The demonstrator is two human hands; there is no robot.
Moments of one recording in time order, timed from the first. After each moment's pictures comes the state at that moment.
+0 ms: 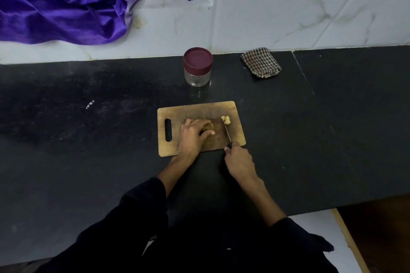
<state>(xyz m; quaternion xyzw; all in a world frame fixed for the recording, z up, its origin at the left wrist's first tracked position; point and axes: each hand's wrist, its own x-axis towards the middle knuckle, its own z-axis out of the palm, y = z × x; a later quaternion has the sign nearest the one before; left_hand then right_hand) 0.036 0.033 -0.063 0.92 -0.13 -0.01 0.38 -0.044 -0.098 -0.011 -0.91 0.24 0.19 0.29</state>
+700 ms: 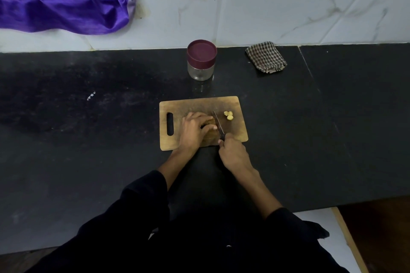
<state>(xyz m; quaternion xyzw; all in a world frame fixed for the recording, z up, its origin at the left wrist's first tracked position) 0.042 0.036 -0.062 0.91 -0.13 -0.02 0.39 -0.032 -0.086 -0.013 -0.92 0.18 0.20 0.30</state>
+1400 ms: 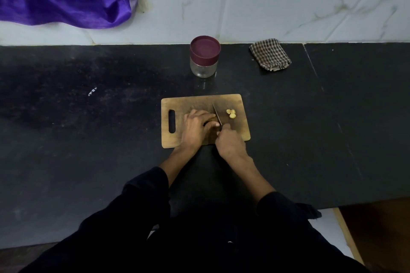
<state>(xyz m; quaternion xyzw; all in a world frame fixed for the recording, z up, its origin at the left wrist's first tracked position) 0.045 0.035 -0.065 0.92 -0.15 -0.02 0.37 -0.007 -0.073 -0.012 -0.93 0.18 0.21 0.26</state>
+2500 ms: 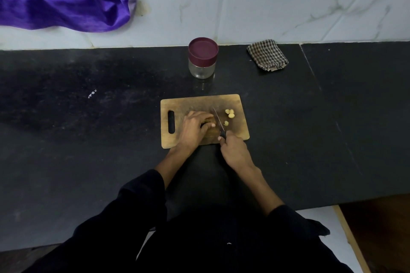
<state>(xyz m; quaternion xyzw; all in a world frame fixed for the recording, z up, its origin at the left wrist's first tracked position) 0.043 0.042 -0.060 0.91 -0.16 -0.03 0.39 -0.032 -0.087 -0.014 -0.91 0.17 0.18 0.33</state>
